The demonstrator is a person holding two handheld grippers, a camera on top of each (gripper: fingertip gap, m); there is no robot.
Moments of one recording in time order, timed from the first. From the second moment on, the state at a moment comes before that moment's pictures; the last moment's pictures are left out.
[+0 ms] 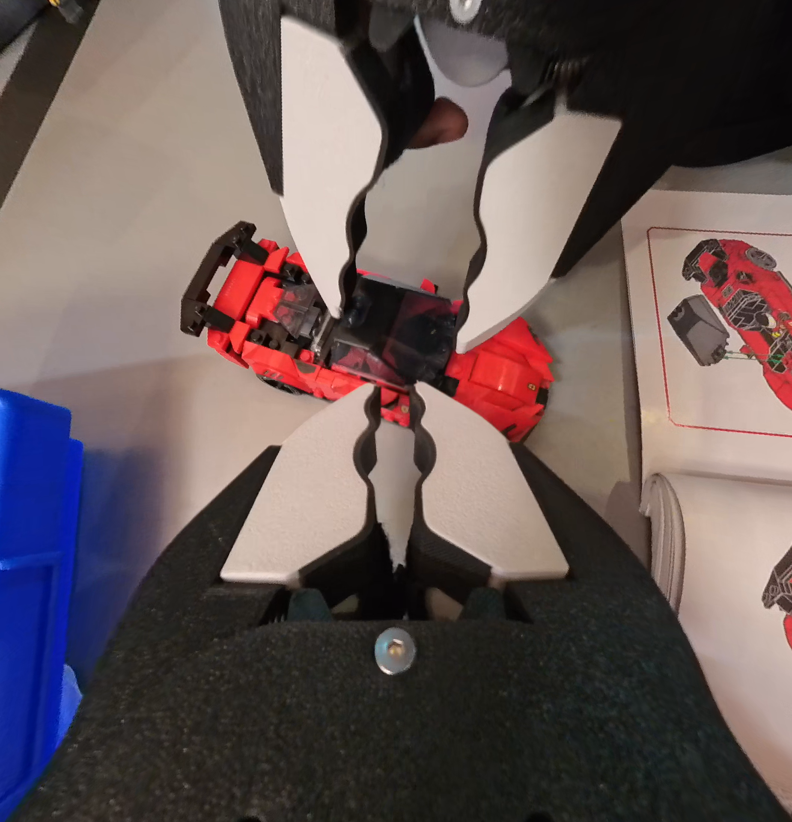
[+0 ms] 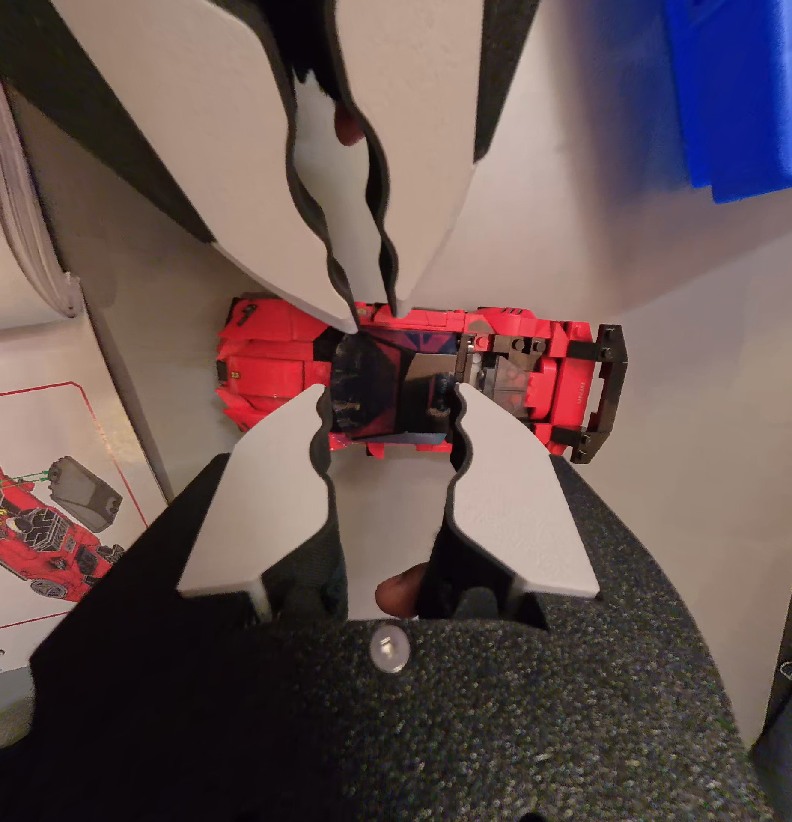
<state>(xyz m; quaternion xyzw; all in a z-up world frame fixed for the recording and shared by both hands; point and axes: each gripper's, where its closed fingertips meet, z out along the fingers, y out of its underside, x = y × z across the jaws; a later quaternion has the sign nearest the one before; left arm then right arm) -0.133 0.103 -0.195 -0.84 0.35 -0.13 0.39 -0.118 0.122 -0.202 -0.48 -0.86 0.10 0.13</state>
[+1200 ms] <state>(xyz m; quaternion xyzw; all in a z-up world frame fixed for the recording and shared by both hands) -0.128 0.118 -0.193 -0.84 0.37 -0.10 0.39 -0.121 0.130 -0.192 -0.53 -0.78 0.25 0.22</state>
